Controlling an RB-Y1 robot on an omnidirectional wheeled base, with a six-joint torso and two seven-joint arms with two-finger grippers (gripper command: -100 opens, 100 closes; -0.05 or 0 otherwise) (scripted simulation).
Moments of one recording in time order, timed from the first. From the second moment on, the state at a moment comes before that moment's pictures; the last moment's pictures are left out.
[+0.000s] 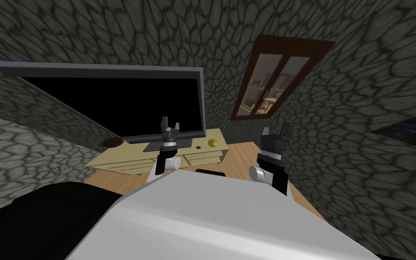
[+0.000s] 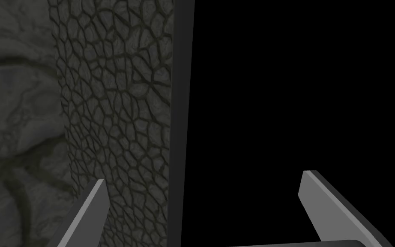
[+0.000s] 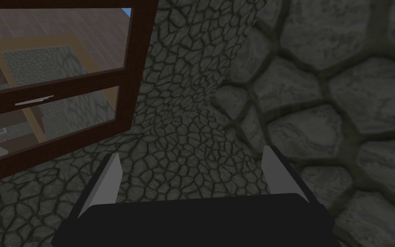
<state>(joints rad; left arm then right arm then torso) 0.46 0.05 0.04 -2.24 0.07 -0.45 0.04 0.45 0.02 -0.06 -2.29 -0.06 -0.42 0.07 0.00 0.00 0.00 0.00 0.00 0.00</state>
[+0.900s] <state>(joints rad) 0.25 0.15 -0.01 -2.04 0.10 -0.27 0.08 0.45 0.02 -0.06 -2.29 -0.06 -0.42 0.07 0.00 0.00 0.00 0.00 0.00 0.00</state>
